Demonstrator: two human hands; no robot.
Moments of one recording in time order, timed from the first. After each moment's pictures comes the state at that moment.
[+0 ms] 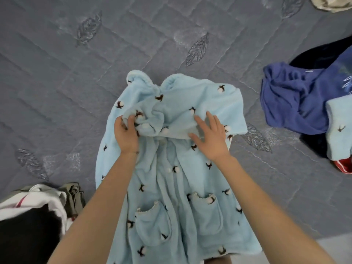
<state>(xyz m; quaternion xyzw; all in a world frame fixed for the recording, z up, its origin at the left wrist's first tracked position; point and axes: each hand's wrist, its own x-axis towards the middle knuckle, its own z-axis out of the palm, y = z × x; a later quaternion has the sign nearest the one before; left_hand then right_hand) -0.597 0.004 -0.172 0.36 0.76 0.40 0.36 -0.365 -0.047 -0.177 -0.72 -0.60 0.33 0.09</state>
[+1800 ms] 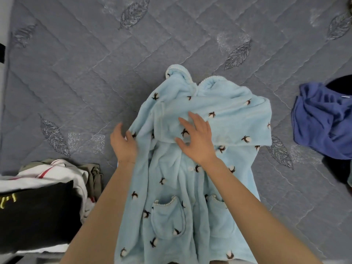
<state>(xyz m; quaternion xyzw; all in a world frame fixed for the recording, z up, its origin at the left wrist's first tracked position) -0.708 -0.044 -0.188 0.31 0.84 0.28 0.33 -0.494 -0.034 -0.168 -0.63 -0.70 0.31 0.12</state>
